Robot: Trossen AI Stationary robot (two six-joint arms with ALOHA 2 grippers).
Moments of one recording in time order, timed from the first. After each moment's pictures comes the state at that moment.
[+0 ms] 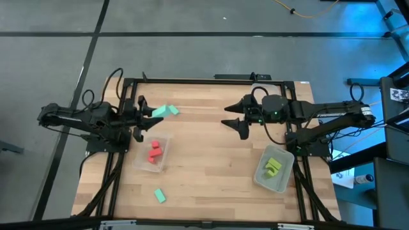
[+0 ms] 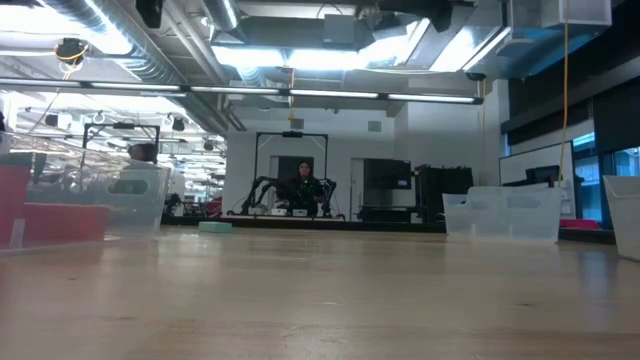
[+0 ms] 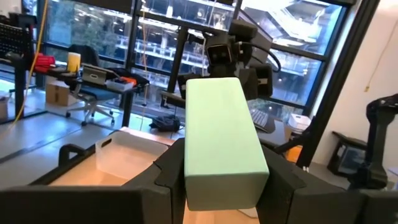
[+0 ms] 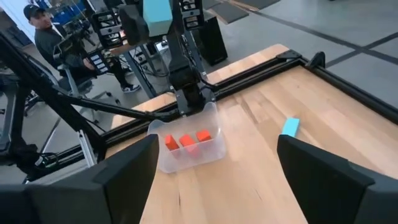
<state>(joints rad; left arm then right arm) -0.13 0.50 0.52 0.18 -0.27 -0.20 0.04 1.17 1.07 -0.19 0.15 0.42</state>
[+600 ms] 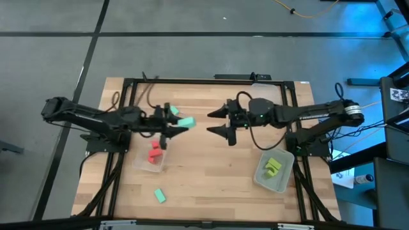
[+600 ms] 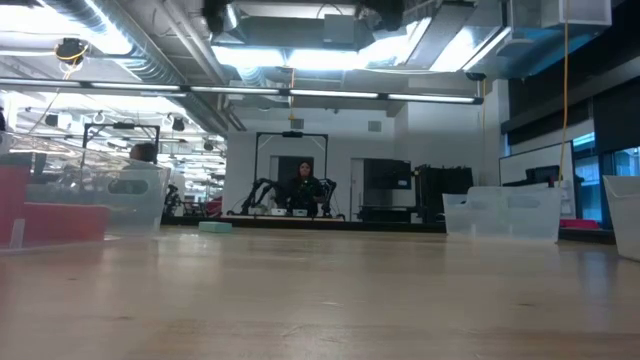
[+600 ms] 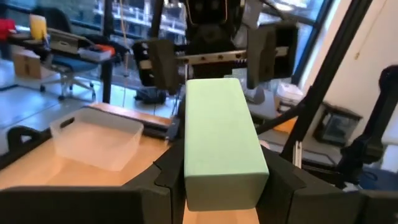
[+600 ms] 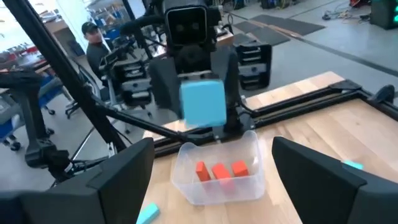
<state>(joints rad) -0.11 0.98 0.65 0.41 -0.16 -0.23 0.04 1.36 1.07 0.15 0.00 0.36</state>
